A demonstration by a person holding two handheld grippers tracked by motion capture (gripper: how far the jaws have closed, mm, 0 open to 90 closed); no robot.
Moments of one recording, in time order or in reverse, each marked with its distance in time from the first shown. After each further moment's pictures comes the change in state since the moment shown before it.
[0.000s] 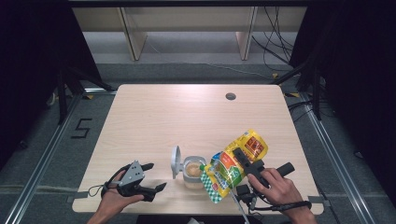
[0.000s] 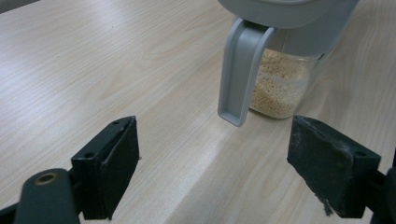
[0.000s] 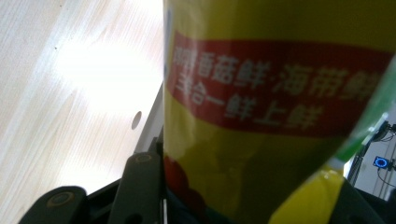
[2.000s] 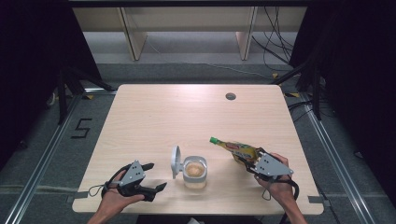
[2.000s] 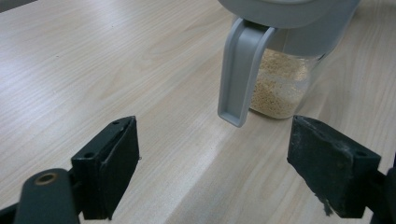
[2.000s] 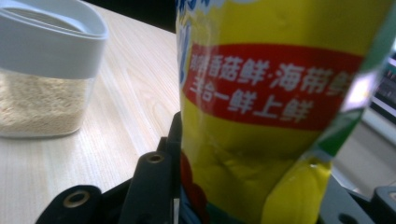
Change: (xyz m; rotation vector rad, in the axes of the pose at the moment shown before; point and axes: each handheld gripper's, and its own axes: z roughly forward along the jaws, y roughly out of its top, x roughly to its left) left arm -0.001 0.000 0.000 0.009 0.006 -0.010; right arm 0.059 -0.067 0.046 -0.344 0.274 1.285
